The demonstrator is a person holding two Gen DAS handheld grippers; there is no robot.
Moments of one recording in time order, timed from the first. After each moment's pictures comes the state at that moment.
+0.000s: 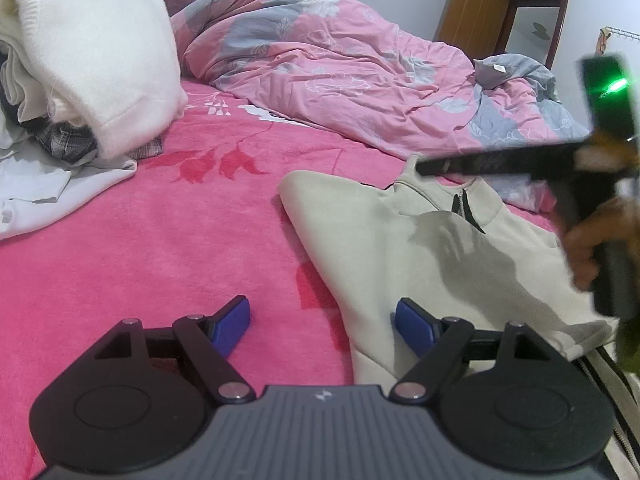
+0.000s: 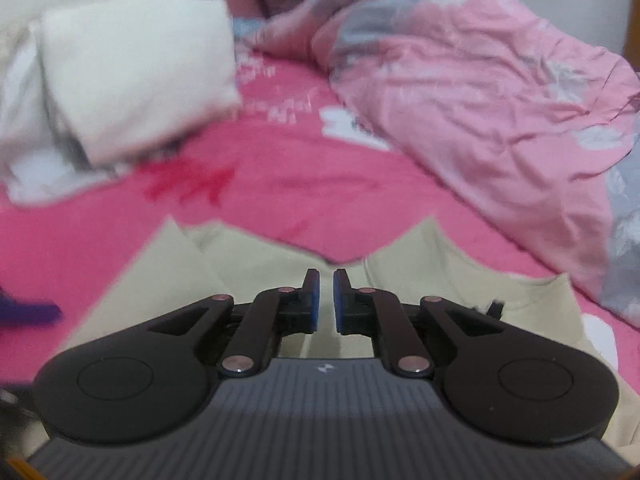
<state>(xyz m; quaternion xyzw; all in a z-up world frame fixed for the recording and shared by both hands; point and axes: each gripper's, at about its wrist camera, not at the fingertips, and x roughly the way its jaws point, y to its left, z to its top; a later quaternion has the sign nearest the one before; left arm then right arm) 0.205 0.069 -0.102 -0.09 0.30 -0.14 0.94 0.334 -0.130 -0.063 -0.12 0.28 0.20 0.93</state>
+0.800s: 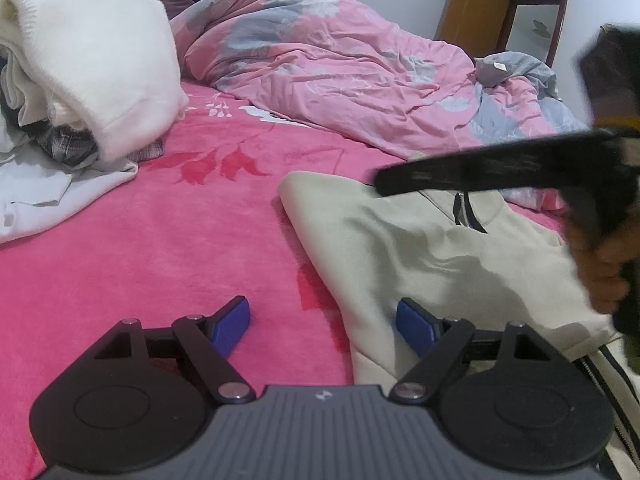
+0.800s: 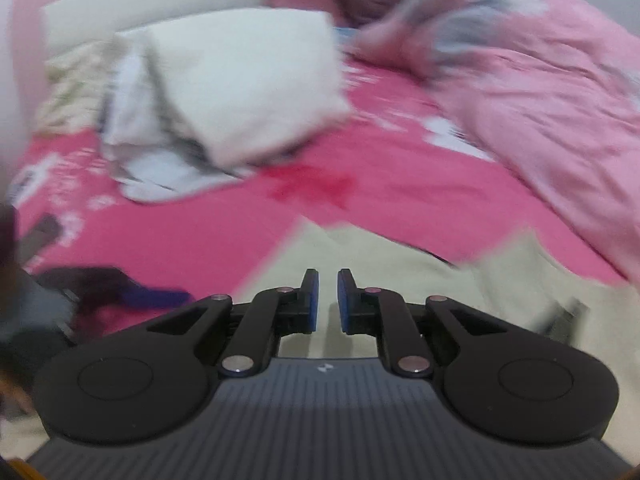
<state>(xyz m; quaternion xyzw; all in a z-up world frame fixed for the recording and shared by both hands) 0.204 0.068 -0.103 -0.08 0.30 -0.13 0.94 0.307 -0.108 -0.044 -0.10 0.31 0.35 0.88</state>
